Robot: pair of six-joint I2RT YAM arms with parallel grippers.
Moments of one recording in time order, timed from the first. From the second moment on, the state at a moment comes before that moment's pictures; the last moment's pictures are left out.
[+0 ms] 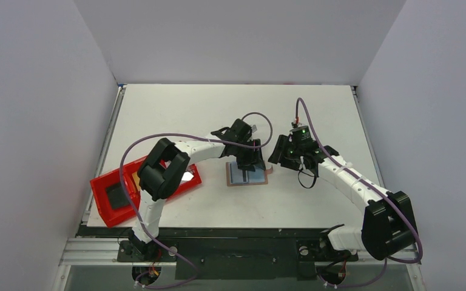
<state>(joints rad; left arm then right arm) -0.74 2.10 1.44 -0.30 0.37 -0.78 0.40 1.32 0.85 -0.42 -0.08 0.64</state>
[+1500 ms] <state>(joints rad) -0.62 1.90 1.24 -0.42 0.23 -0.69 0.49 1.73 0.92 -0.11 -0.37 0.74</state>
